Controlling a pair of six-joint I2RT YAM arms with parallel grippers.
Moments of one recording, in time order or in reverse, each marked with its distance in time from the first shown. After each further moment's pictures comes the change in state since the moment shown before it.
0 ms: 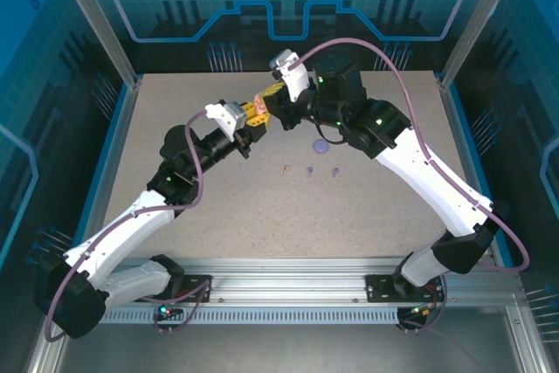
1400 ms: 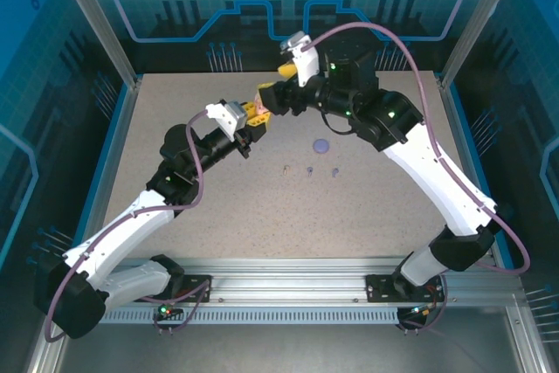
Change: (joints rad) left arm 0.000 -0.001 0.011 -0.021 -0.004 0.018; right arm -0.044 0.010 0.124 -0.044 0.011 0.094
